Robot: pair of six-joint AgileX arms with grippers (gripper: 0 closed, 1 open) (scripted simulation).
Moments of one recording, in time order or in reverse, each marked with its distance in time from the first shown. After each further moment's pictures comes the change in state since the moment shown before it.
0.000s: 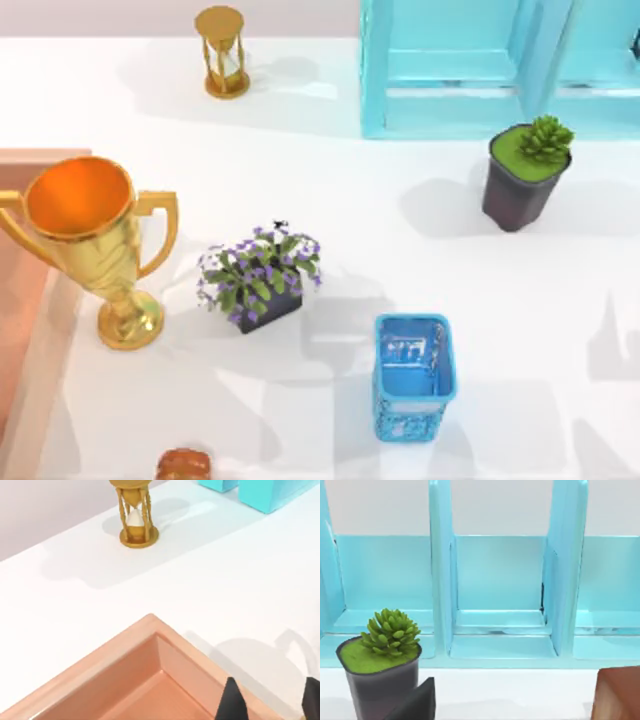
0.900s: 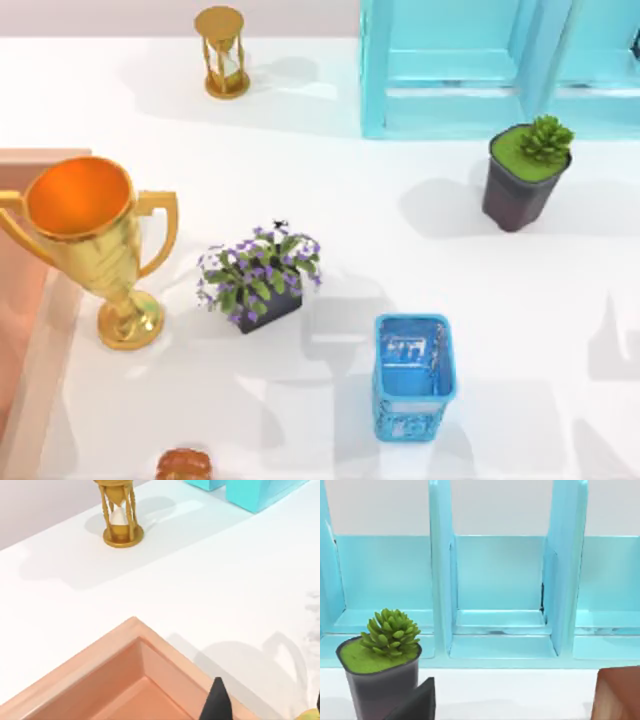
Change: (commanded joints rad) left arm -0.044 0.014 -0.022 0.051 -0.006 -0.039; right arm 0.000 0.000 0.000 0.000 0.000 0.000
